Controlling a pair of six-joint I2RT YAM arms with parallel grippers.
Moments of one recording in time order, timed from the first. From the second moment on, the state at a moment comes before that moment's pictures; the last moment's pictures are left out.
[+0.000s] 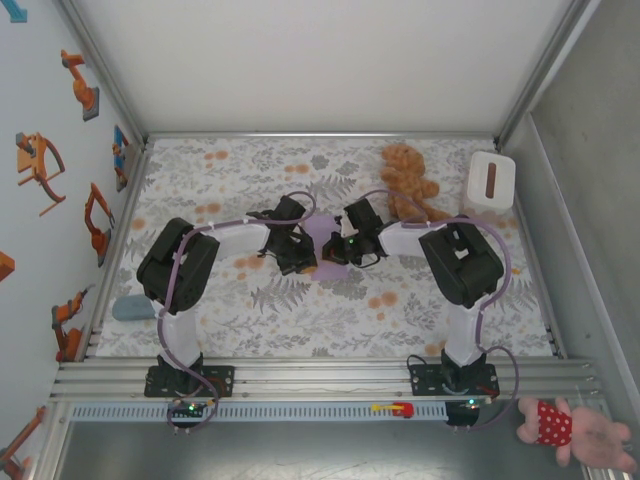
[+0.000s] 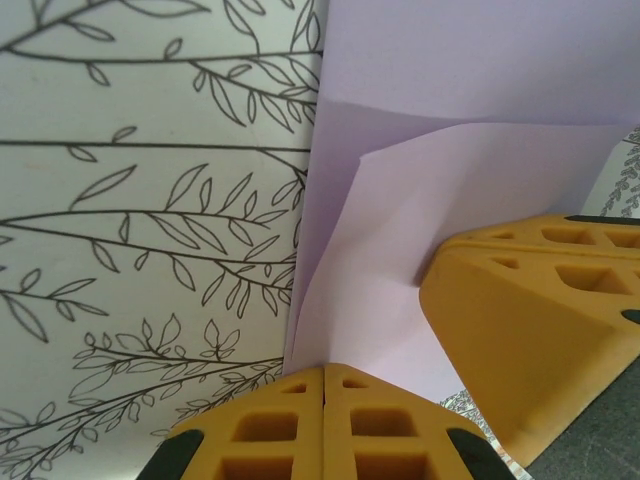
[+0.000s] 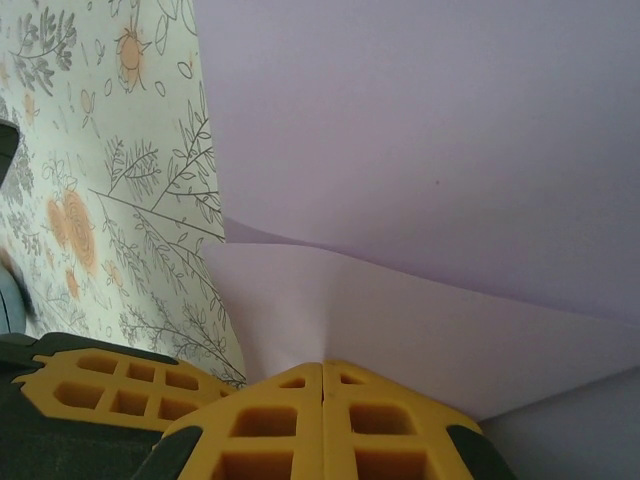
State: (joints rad) left arm -0.67 1.92 1.14 -0.47 0.41 -0.87; right arm 0.58 1.95 1.04 -0.09 -0.56 0.70
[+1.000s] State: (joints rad) left arm -0.61 1.87 1.18 -0.45 0.44 -0.90; right arm 0.44 1.79 1.06 -0.17 -0.52 0.73
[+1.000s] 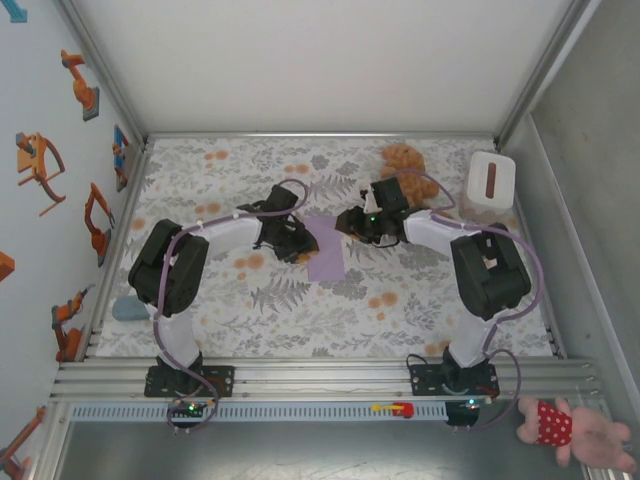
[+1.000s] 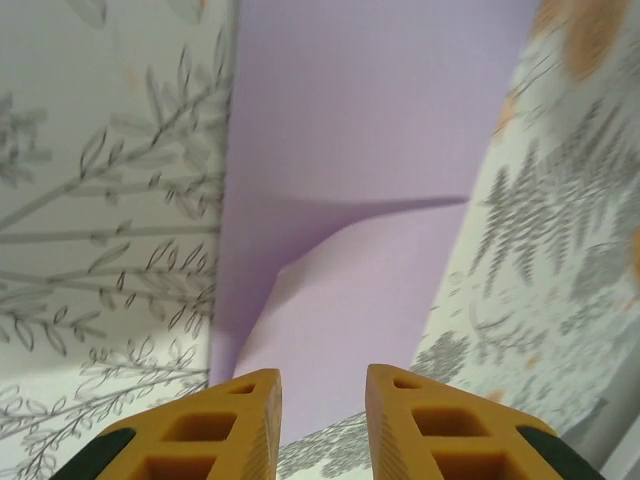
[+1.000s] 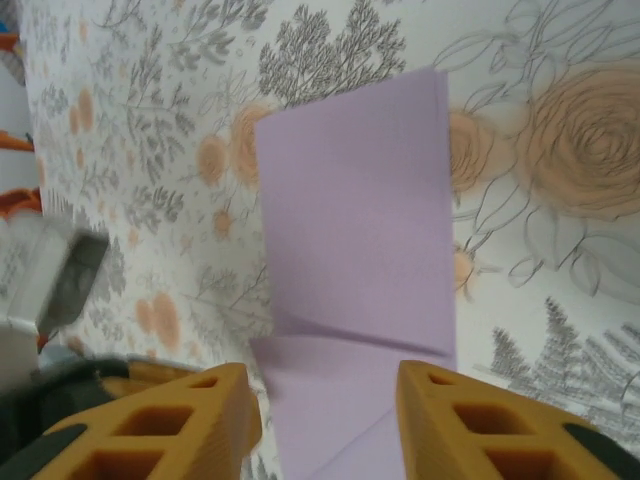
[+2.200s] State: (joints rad) left arm -0.57 1.99 1.19 -0.32 0.46 -0.97; right arm 0.49 1.89 1.03 -0.15 -0.51 0.90
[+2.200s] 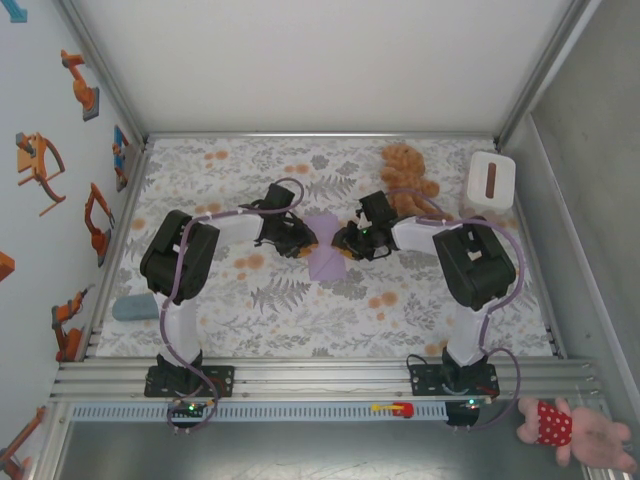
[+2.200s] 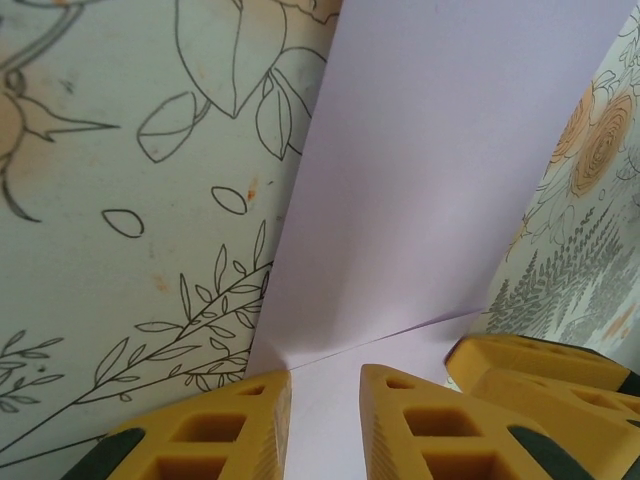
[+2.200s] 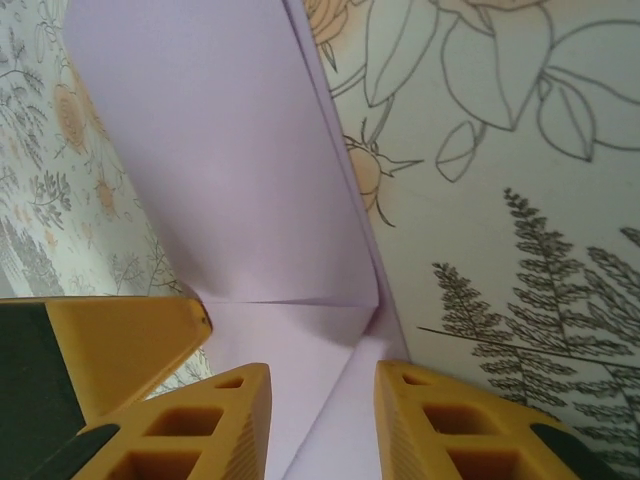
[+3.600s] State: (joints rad) left arm -0.57 1.97 1.16 -0.29 0.47 -0.98; right arm 0.52 1.93 1.01 0.01 -0.61 0.89
